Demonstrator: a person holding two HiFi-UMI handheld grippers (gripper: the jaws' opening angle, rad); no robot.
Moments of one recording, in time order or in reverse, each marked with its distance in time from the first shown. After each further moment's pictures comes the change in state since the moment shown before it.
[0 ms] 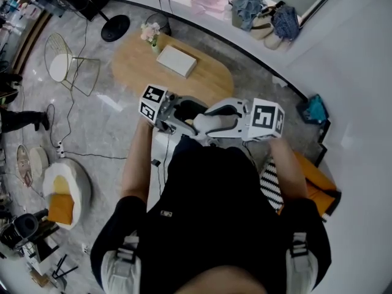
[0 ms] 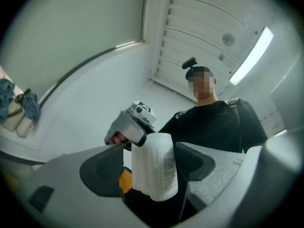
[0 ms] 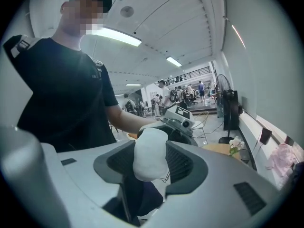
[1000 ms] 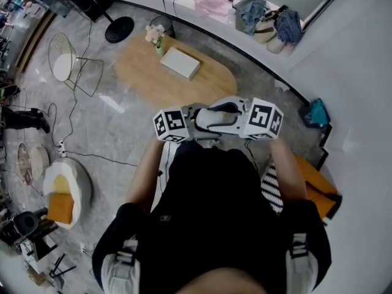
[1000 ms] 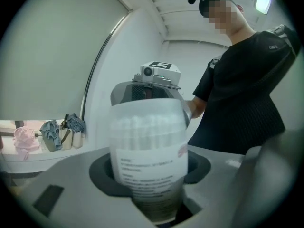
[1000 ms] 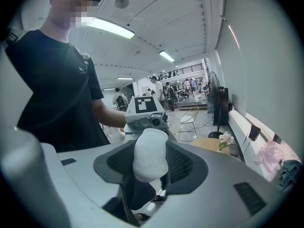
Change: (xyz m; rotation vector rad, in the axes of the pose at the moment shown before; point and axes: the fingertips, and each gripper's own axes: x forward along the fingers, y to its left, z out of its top) left arm 0.026 0.050 -0.054 0.241 0.385 0.572; right arm 0.007 -0.019 -0.023 -0.020 0.109 -0.108
